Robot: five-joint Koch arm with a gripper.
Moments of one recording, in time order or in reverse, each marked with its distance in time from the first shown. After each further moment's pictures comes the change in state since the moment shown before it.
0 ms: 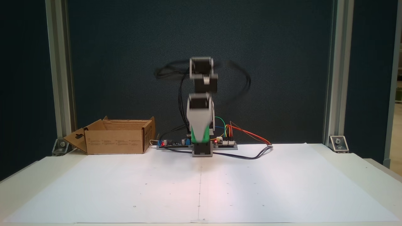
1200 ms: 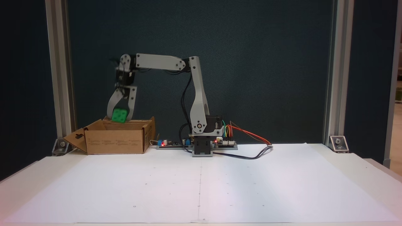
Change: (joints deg) arm 101.0 -35.6 -37.5 -5.3 -31.0
